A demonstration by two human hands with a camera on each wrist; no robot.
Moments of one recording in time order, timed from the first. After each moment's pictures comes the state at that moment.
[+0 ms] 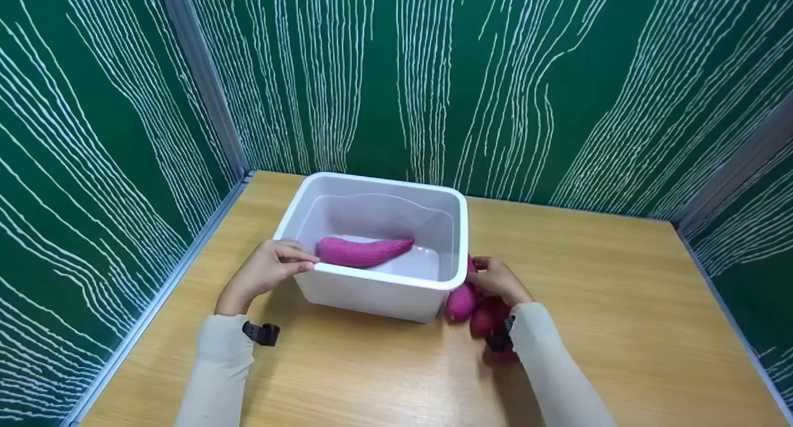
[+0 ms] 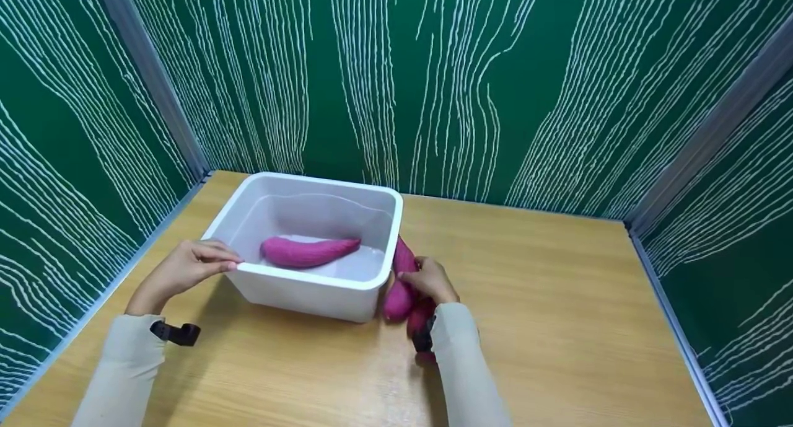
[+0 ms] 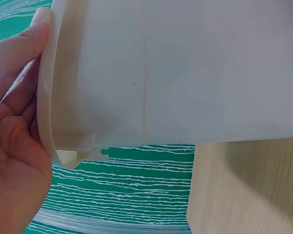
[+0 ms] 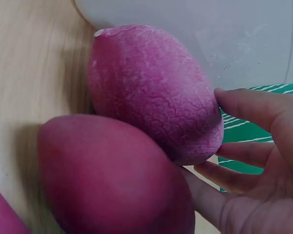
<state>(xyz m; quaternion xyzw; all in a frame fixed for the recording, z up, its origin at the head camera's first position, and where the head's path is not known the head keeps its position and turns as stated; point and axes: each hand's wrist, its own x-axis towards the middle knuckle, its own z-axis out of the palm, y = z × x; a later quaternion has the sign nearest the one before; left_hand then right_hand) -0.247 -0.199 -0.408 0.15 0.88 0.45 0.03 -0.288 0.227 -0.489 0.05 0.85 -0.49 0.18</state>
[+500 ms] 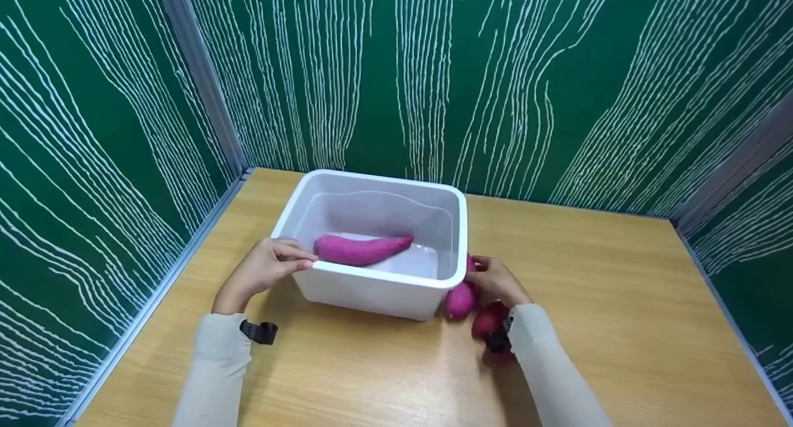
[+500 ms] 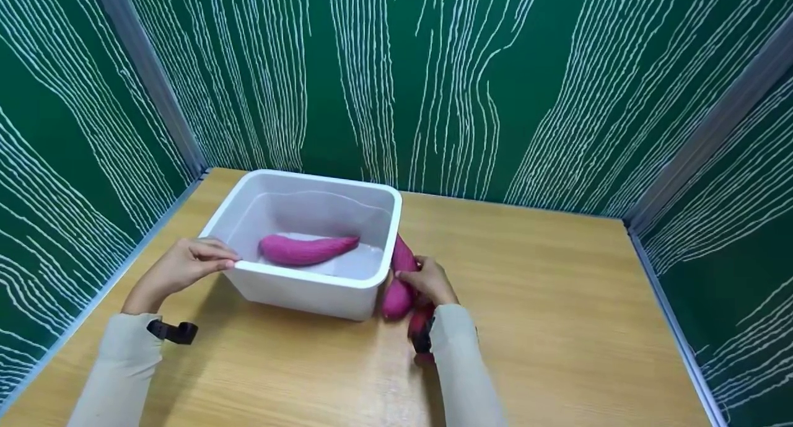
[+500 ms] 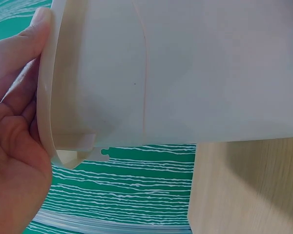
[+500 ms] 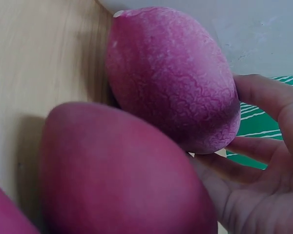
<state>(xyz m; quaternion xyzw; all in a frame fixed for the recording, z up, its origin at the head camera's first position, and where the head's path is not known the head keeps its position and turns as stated) -0.248 -0.199 -0.410 0.14 0.88 0.44 0.03 -0.287 0.227 -0.493 0.10 0.84 -0.50 0.21</state>
